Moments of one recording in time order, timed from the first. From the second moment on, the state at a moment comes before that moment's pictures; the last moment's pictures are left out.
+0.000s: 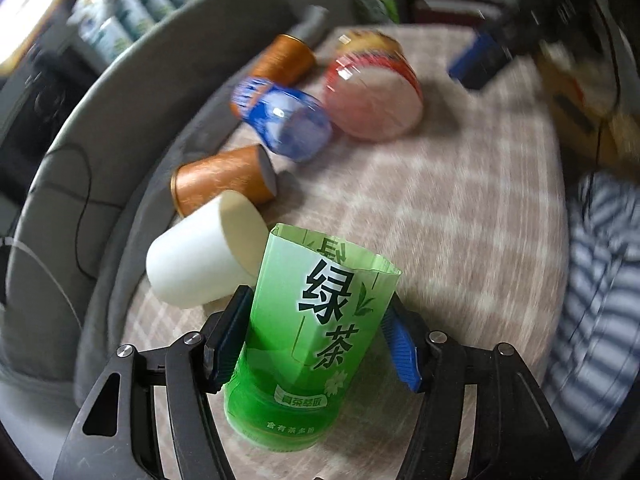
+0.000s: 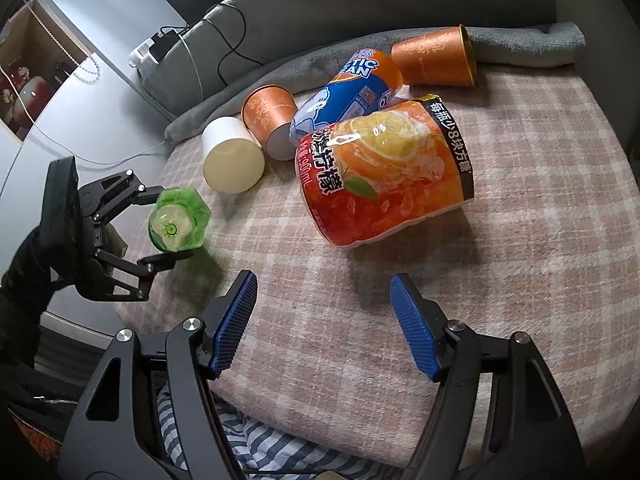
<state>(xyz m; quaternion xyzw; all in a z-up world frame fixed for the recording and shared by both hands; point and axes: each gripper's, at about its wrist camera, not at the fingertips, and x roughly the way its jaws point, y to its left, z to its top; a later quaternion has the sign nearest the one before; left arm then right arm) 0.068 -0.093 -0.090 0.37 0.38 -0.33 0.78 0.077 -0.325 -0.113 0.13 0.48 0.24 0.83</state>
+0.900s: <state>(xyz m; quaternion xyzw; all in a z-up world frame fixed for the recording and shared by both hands) 0.092 -0.108 -0.063 0.03 0.30 -0.32 0.90 0.067 -0.322 -0.099 0.14 0.46 0.24 0.85</state>
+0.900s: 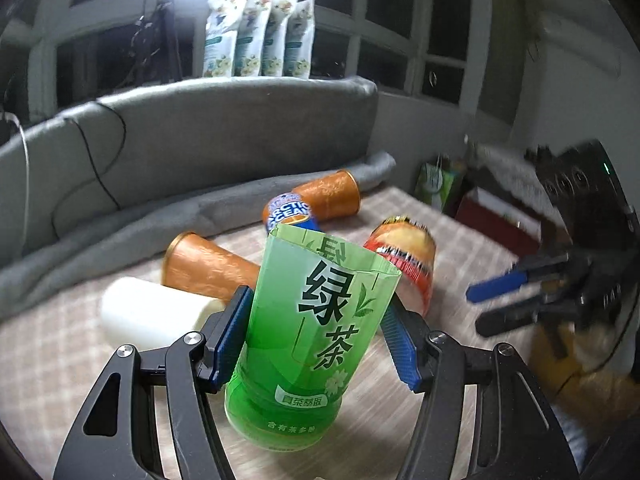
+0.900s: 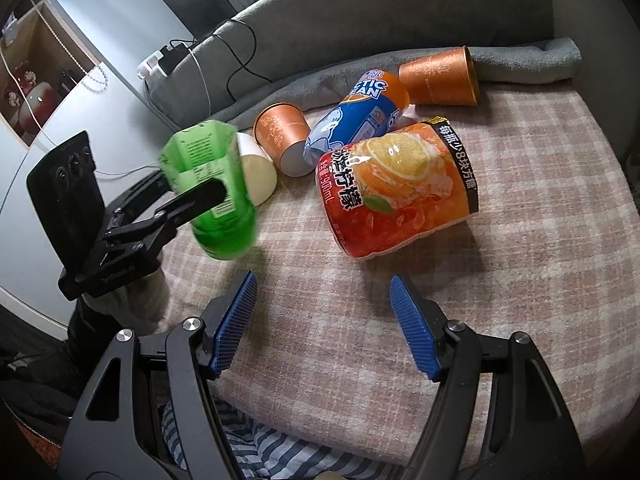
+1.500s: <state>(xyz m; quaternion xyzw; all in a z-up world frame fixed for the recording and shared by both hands) 0.092 -0.095 -0.082 -0.02 0.32 -0.29 0.90 0.059 -0.325 -0.097 0.14 0.45 0.24 0.85</state>
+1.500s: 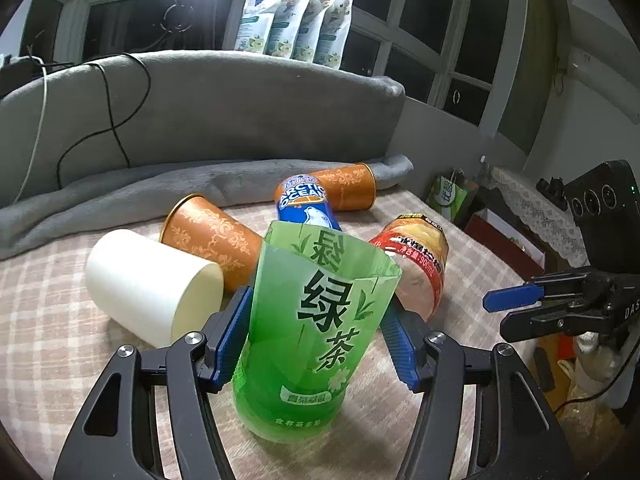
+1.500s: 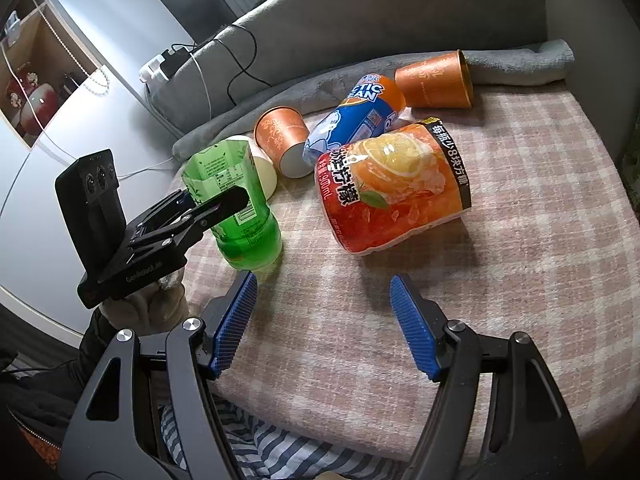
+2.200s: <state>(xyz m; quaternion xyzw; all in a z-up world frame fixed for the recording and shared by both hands) 0.068 -0.087 -0.074 0.01 0.31 -0.28 0.91 0.046 -0.308 -0.084 0.10 0.42 0.23 0.87</state>
